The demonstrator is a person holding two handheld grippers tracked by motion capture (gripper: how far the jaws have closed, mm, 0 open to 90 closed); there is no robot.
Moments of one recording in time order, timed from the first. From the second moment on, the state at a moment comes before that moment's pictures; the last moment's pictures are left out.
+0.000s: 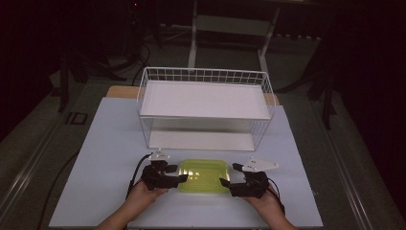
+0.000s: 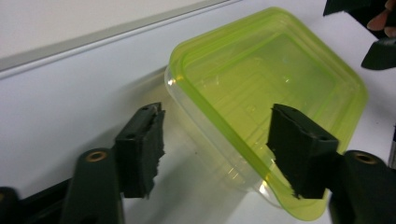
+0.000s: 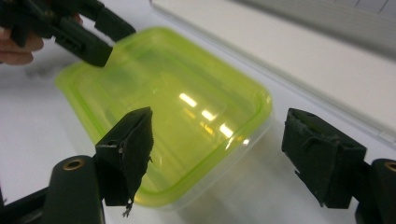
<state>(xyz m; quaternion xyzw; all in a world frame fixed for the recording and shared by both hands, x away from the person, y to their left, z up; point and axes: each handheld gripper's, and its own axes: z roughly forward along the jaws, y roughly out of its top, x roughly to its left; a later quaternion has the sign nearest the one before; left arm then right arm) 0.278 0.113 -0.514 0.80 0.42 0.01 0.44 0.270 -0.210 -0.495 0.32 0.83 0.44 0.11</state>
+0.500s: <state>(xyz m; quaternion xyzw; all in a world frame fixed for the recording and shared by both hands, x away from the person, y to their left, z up) 0.261 0.113 -0.513 0.79 0.41 0.01 0.45 0.274 -0.212 -0.506 0.33 0.84 0.43 0.06</state>
